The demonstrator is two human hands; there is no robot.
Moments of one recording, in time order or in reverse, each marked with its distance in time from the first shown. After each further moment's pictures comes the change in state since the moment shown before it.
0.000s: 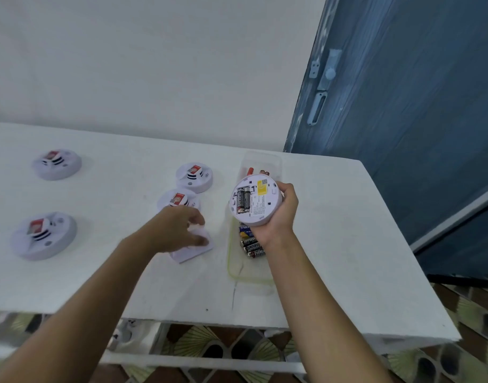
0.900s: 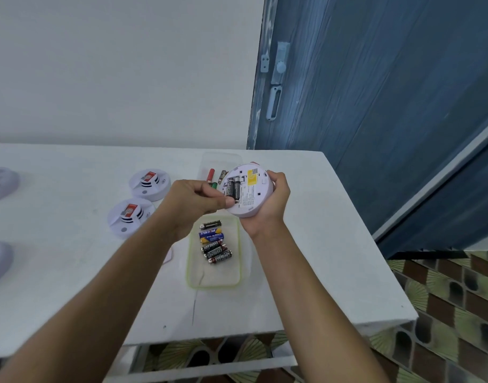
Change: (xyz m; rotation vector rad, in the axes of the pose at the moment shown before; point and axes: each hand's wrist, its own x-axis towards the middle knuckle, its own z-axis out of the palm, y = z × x) left_hand 0.042 0.117 0.007 -1.125 0.063 0.034; right_hand -0.003 -0.061 -0.014 -0.093 0.018 -0.107
